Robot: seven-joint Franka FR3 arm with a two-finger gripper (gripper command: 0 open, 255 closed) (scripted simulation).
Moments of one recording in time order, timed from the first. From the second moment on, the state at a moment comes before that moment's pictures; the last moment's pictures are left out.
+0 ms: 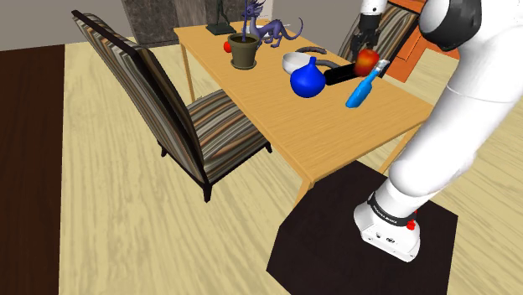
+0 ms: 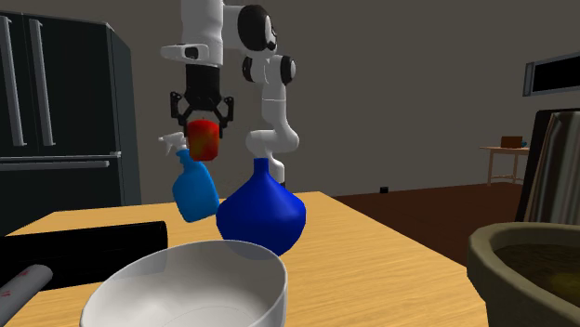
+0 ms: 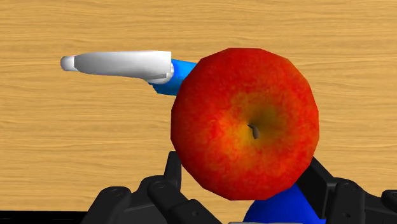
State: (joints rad) arm -0.36 0.16 -0.50 -1.63 -0.04 1.64 -0.51
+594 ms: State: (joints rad) arm -0.57 0.49 -0.53 -1.22 0.10 1.55 -0.73
